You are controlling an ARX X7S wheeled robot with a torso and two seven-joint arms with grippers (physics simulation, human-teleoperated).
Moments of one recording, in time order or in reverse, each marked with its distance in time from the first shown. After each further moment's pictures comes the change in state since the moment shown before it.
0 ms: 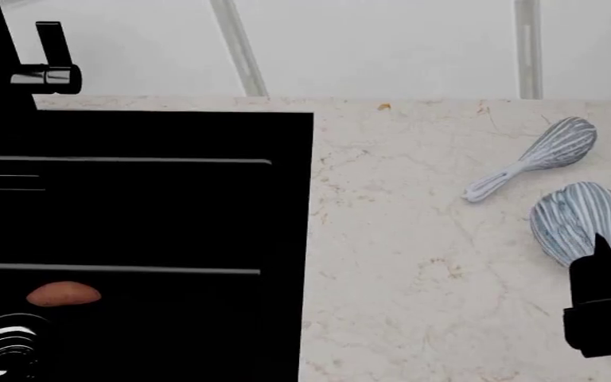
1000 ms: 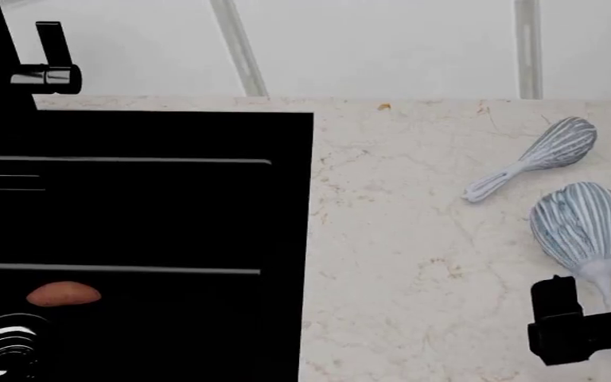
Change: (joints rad) left arm 0.027 -0.012 -0.009 -0.008 -0.027 0.018 -0.018; right arm 0.009 -0.002 -0.406 0.253 -0.283 -0.276 -0.230
